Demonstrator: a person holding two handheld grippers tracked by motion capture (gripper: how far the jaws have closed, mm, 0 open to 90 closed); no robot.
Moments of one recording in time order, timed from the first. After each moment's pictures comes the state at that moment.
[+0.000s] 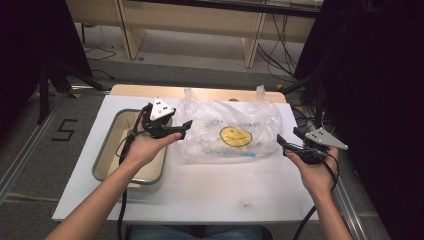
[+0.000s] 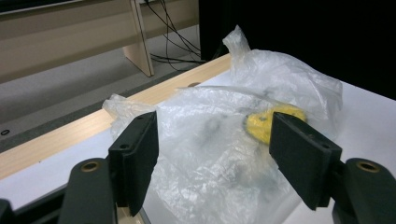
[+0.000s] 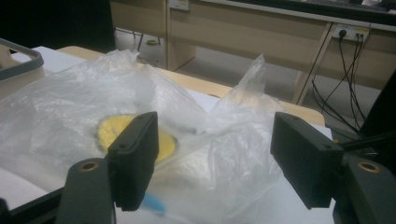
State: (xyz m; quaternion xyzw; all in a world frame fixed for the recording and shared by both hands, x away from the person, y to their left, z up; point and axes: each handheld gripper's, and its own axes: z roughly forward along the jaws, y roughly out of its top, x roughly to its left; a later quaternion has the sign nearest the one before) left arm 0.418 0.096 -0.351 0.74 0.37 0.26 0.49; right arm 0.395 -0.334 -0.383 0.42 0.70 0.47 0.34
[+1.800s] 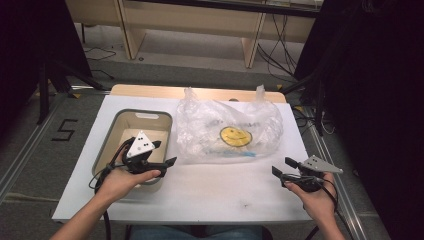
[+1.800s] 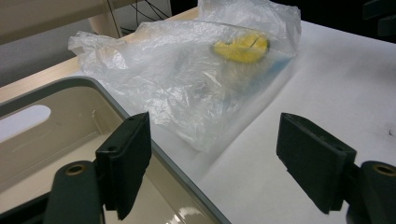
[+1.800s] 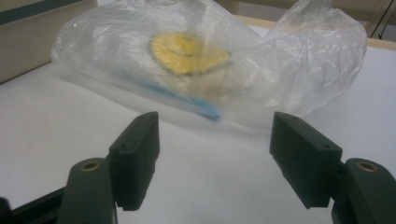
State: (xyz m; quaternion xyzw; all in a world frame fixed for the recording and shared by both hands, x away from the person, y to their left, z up) left arm 0.359 0.136 -0.401 0.79 0.34 0.21 0.47; right arm 0.352 -0.345 -0.441 0.41 0.75 0.46 0.24
